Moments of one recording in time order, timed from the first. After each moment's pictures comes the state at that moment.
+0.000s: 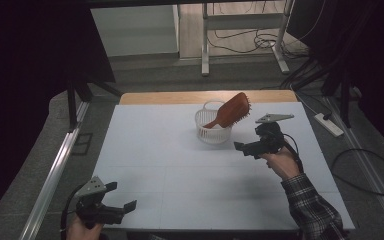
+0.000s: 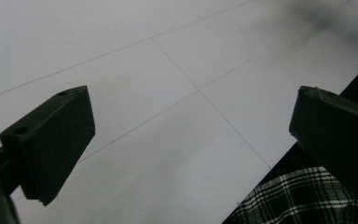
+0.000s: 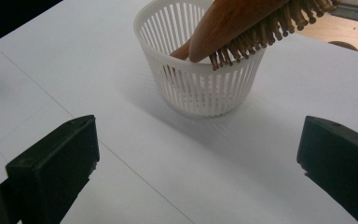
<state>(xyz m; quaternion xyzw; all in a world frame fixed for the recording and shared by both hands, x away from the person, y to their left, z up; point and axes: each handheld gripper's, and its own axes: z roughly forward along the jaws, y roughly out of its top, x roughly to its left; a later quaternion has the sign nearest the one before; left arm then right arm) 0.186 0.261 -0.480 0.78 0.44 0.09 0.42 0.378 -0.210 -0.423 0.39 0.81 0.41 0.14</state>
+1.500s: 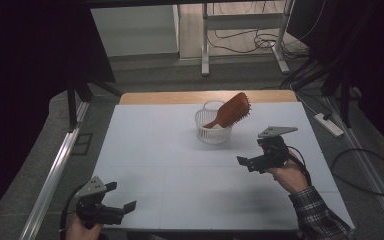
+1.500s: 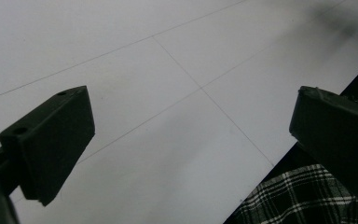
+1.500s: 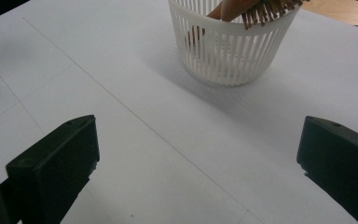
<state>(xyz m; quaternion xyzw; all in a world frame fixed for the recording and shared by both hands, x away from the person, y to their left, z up) 0.186 0.262 -0.480 0.79 0.44 0.10 0.42 0.343 -0.218 -0.429 0.36 0.84 0.39 0.13</state>
